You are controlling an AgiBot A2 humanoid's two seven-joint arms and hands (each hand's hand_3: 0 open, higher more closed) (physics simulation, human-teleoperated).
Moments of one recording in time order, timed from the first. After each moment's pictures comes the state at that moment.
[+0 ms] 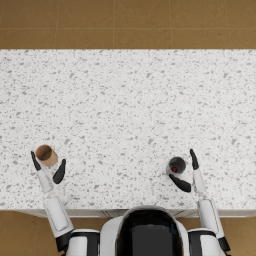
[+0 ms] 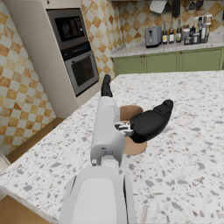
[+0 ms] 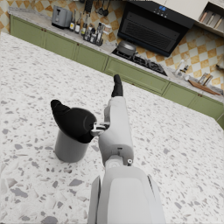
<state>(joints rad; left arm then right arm) -0.14 1.31 -0.52 -1.71 1.46 0.00 0.00 -0.28 -1.10 0.00 2.00 1.47 0.00 0.00</state>
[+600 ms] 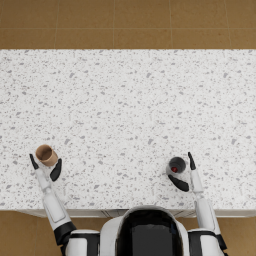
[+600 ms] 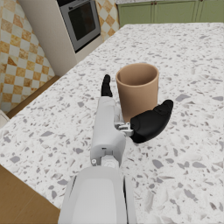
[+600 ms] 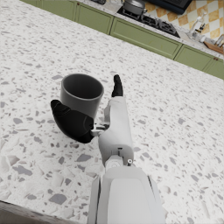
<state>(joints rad) -0.02 1.28 -0.48 -1.34 1.47 0.00 0.00 -0.25 -1.14 0.06 1.77 1.47 0.00 0.00</state>
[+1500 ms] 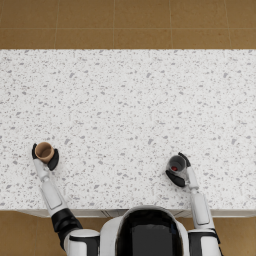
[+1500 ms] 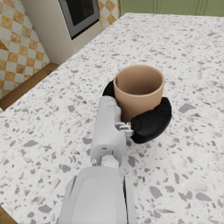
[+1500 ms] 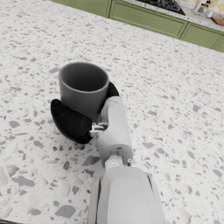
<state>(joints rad) 0.20 1.22 -0.43 -1.06 1.47 -0.02 -0.01 -0.15 -1.23 0.10 1.61 1.47 0.06 0.00</state>
